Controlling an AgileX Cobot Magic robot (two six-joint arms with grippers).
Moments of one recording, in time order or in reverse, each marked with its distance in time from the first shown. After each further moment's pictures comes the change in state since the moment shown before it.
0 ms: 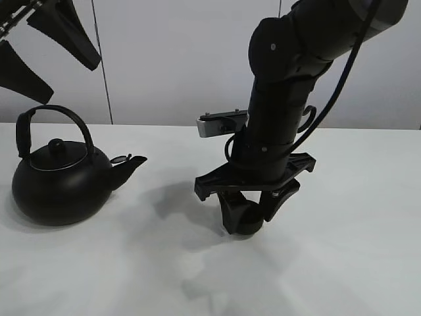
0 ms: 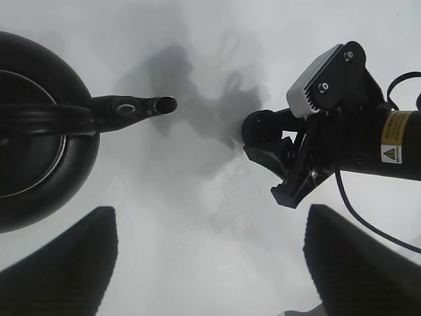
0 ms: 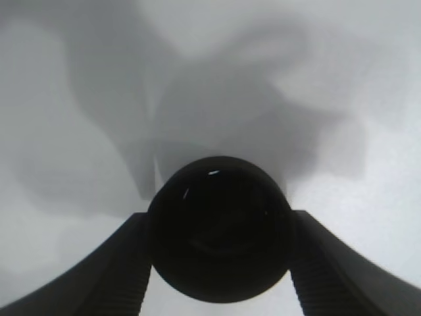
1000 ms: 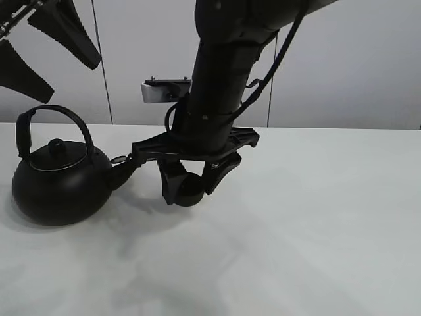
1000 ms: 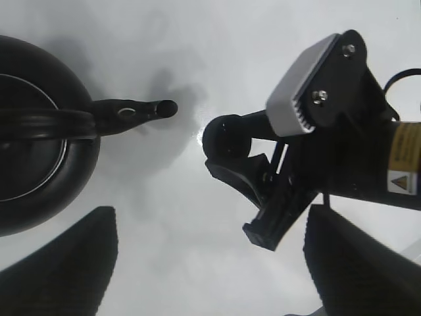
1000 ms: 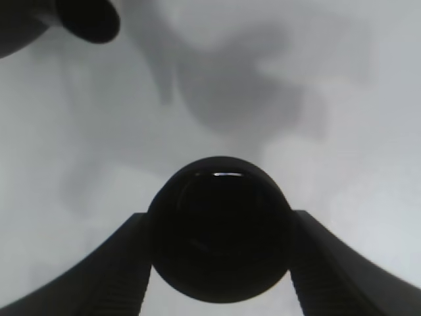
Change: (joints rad) left arm 0.000 0.000 0.000 -0.001 -0.008 0.000; right arm 0.104 0.032 -0.218 0.077 0.061 0.014
